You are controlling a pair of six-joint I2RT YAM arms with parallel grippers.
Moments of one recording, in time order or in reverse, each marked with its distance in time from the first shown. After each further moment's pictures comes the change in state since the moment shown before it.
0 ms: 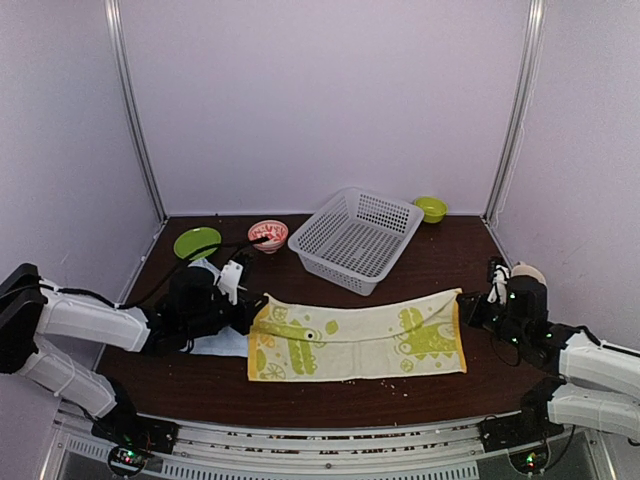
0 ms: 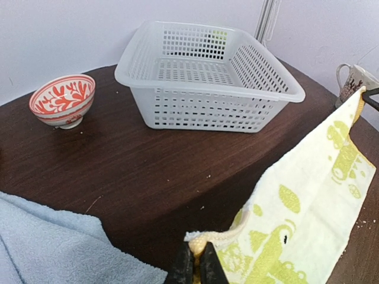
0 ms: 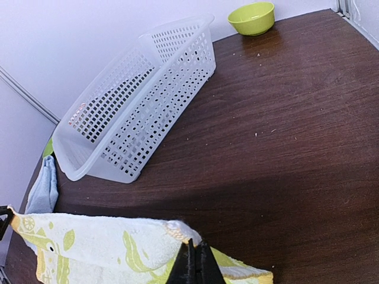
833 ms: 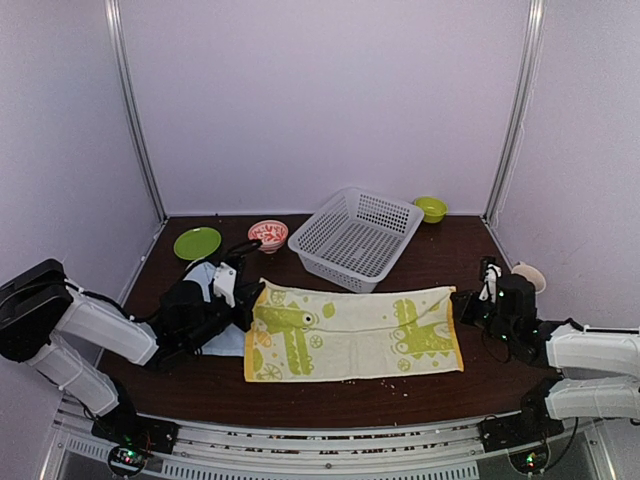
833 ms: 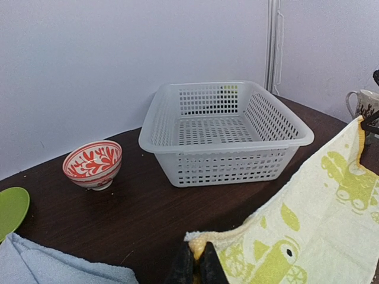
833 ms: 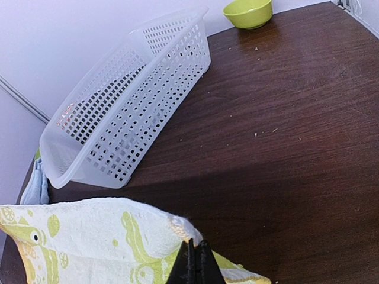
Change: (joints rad) left arm -0.030 0.112 -0.112 0.503 -0.145 0.195; right arm 0.000 0.199 -0.001 0.195 0.024 0.014
